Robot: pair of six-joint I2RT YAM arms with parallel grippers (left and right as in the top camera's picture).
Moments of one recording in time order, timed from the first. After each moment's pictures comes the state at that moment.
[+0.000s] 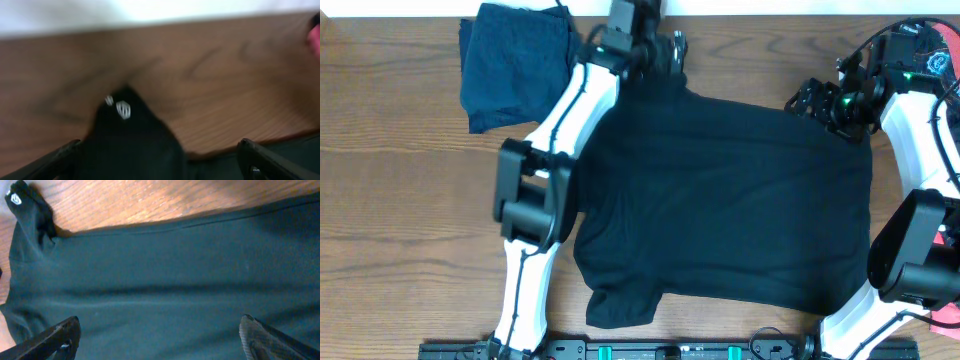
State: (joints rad) left arm -0.37 2.36 1.99 -0.37 0.23 -0.23; right arm -0.17 1.90 1.53 -0.86 -0.37 0.24
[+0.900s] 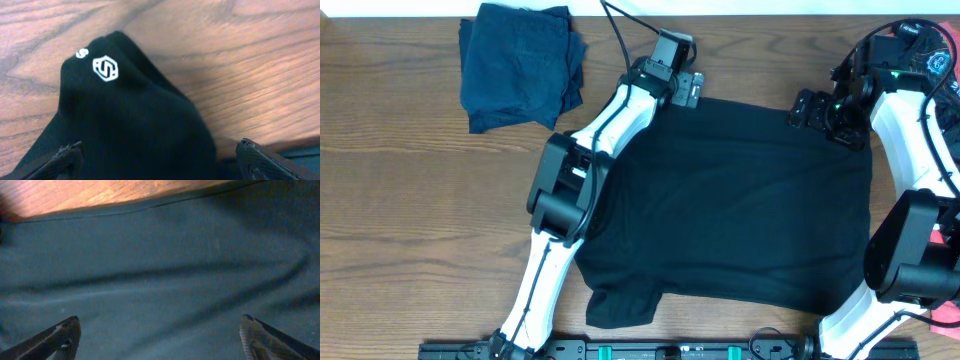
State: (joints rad) left arm -0.48 2.48 1.99 -0.37 -0.06 -0.14; right arm -0.13 1.90 1.53 -0.93 -0.20 0.24
